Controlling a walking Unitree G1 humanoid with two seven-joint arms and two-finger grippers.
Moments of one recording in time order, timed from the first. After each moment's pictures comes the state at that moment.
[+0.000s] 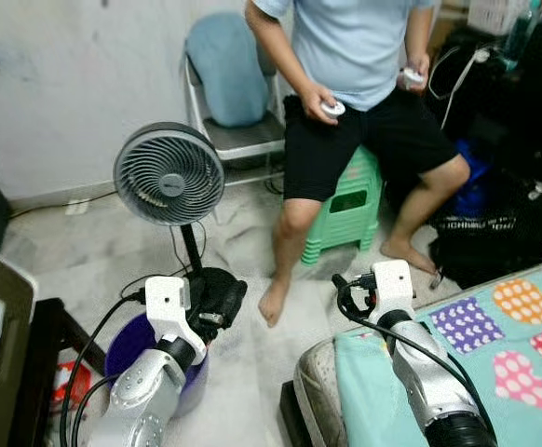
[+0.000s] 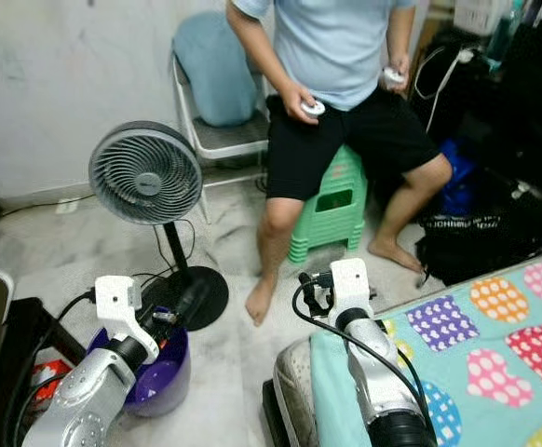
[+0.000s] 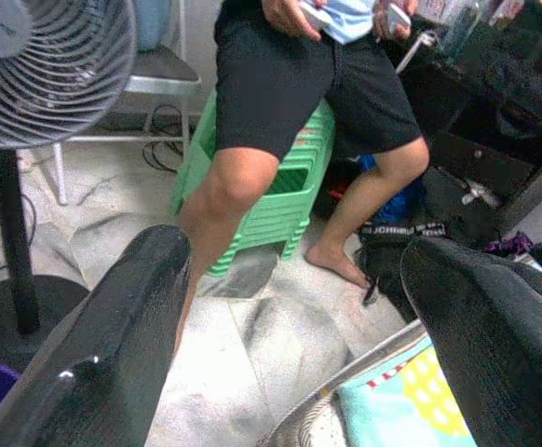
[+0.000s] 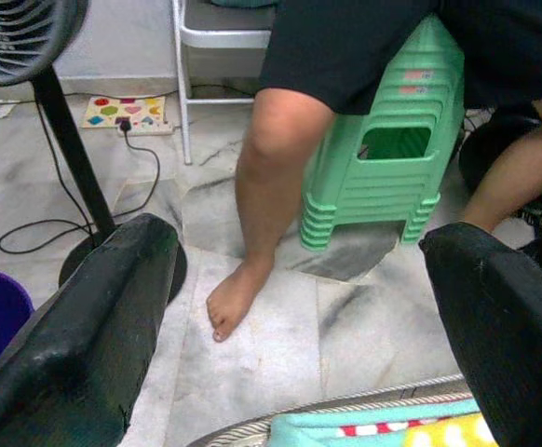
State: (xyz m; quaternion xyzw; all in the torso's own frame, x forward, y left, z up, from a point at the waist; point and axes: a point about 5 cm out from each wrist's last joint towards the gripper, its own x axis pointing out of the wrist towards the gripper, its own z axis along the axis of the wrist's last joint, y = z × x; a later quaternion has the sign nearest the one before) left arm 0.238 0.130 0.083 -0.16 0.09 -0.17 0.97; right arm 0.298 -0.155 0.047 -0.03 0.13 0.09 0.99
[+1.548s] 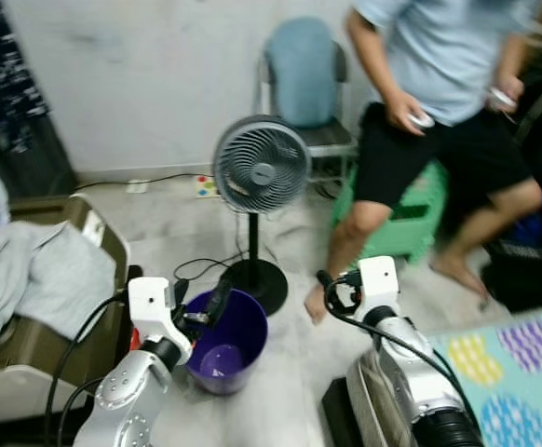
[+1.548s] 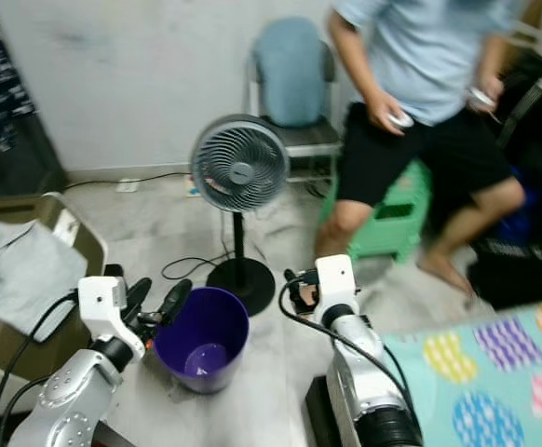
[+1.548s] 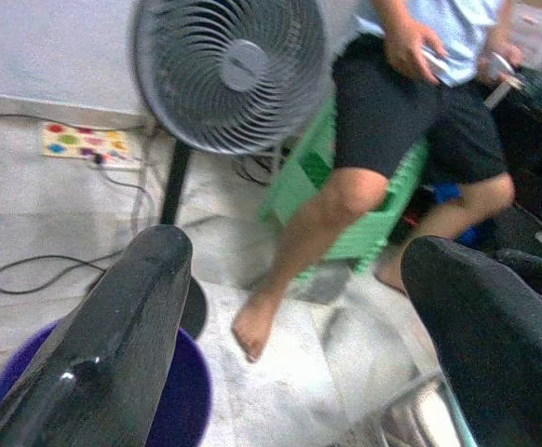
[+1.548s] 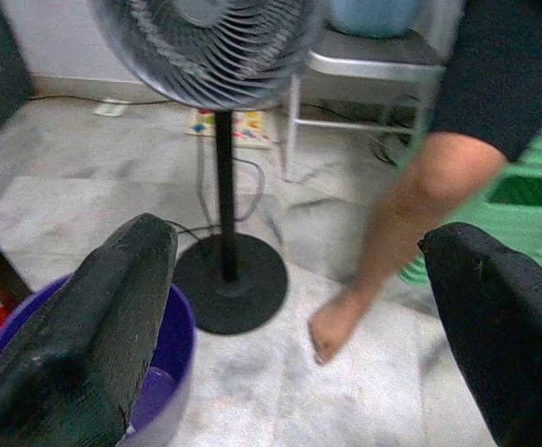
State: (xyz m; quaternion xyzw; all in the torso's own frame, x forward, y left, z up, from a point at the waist) left arm 0.239 0.139 0.082 -0.16 0.09 -0.15 0.97; right arm 0.302 -0.147 0.052 -0.03 0.12 0.10 0.99
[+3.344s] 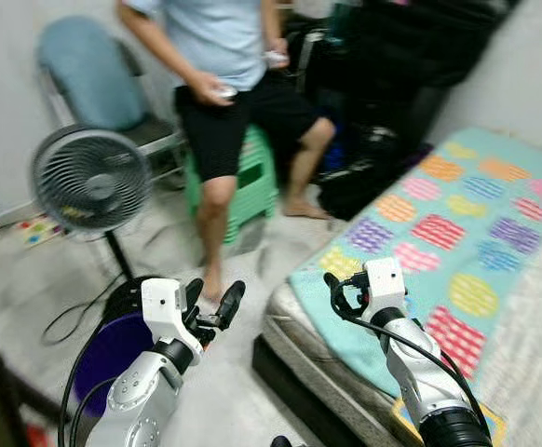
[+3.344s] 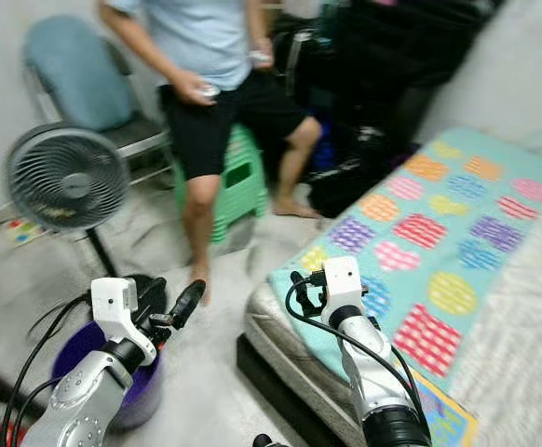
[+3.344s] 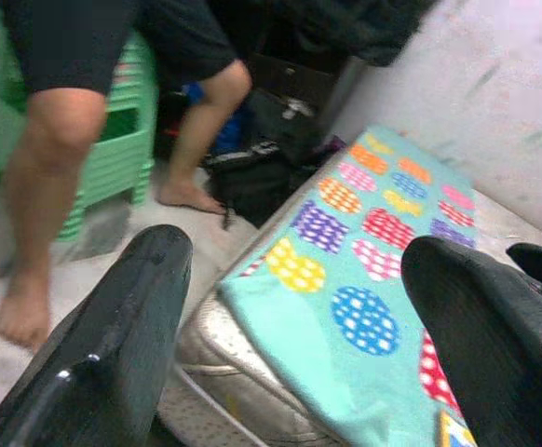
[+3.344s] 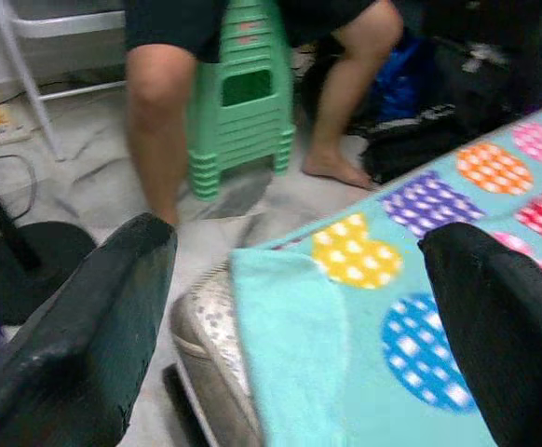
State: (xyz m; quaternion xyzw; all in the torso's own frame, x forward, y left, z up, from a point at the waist) left arm 0.235 0.132 0.082 -0.17 0.09 -0.17 0.97; right arm 0.300 -0.150 0.048 -0.03 0.13 0.10 0.99
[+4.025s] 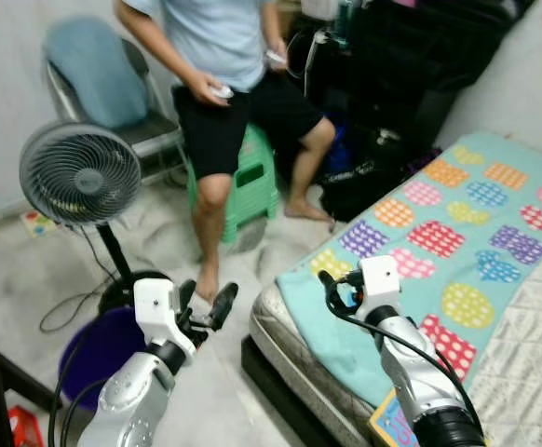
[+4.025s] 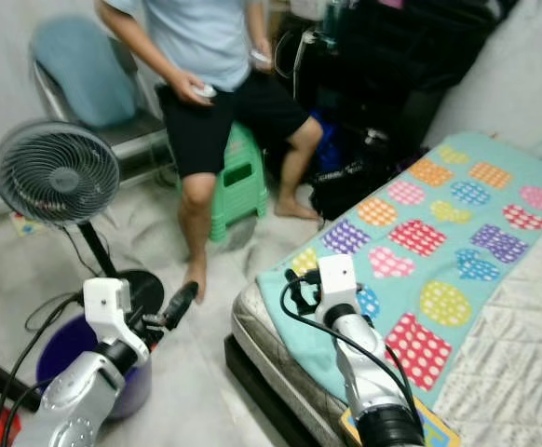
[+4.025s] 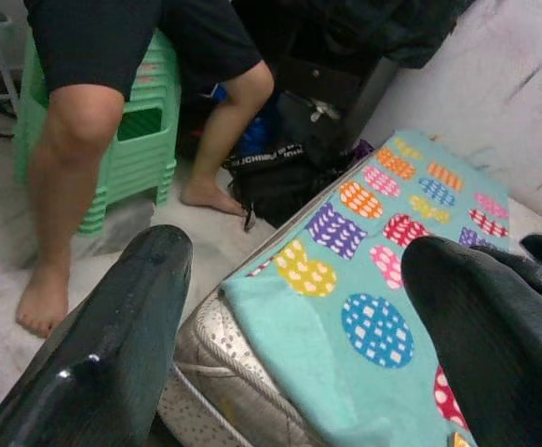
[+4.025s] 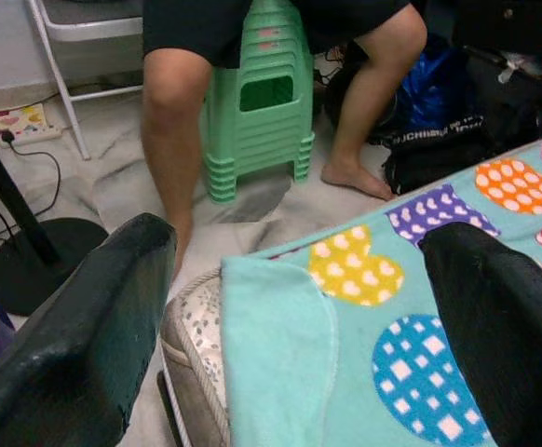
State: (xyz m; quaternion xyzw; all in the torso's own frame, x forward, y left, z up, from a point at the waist) left arm 0.235 0.134 0.081 -0.17 0.09 -0.17 0.97; right arm 0.302 -0.146 0.051 -0.03 0.12 0.11 0.99
